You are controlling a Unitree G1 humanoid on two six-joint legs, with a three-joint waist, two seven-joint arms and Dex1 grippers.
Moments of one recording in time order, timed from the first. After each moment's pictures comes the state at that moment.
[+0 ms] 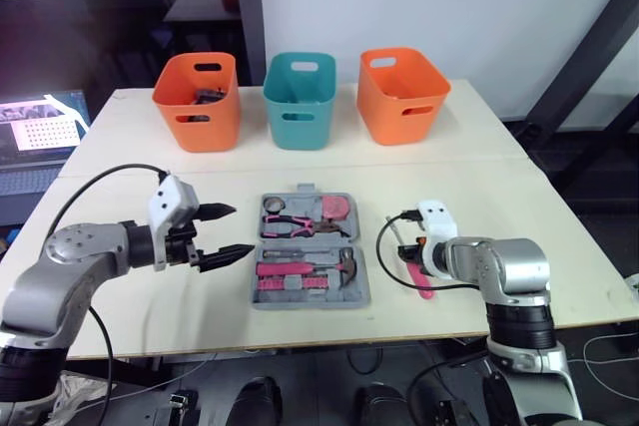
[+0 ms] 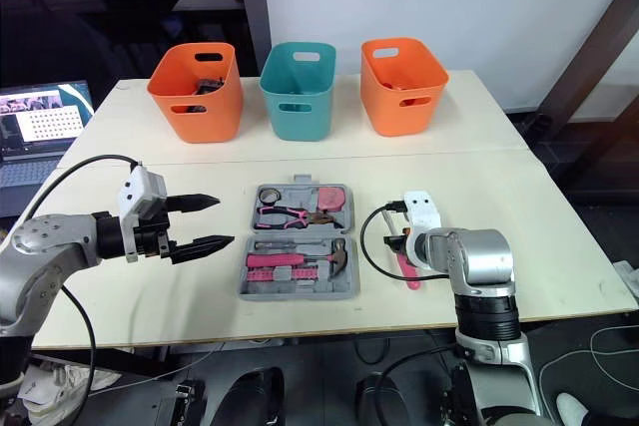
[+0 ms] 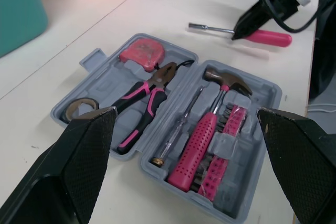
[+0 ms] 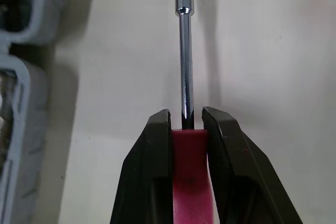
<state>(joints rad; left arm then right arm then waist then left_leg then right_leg) -0.22 0.82 0.15 -0.28 -0.53 0.57 -1.02 -0.49 -0.30 -0.12 -0.18 0.20 1.52 0.24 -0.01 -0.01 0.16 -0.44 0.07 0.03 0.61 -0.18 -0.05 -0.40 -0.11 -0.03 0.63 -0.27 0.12</state>
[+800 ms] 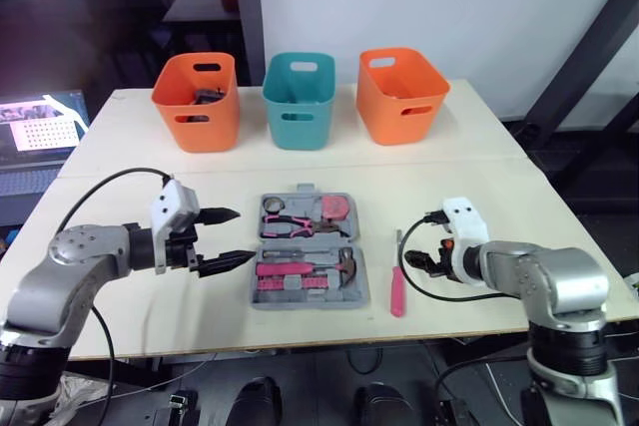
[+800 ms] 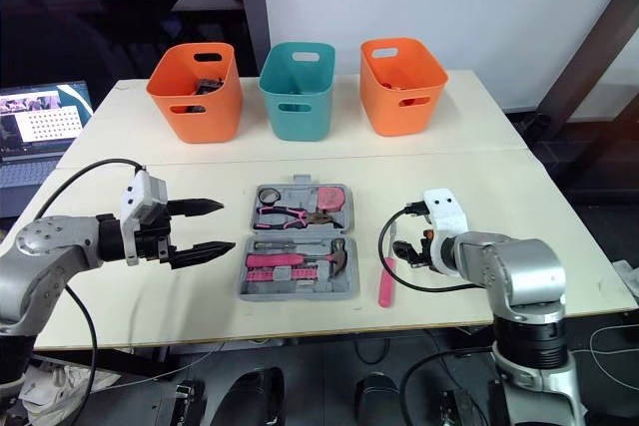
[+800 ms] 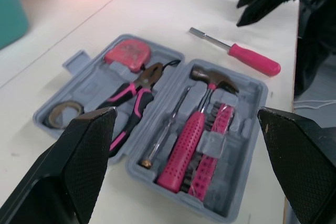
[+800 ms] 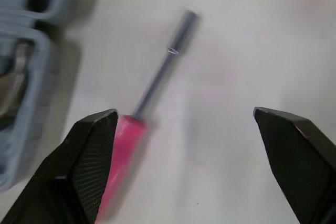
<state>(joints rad) -0.22 0.82 0.13 -0.25 -0.53 0.52 -1.09 -0.44 -0.54 -0.14 -0.42 0.35 1.60 0.38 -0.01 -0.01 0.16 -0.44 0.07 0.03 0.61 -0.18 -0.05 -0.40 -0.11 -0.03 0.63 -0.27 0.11</state>
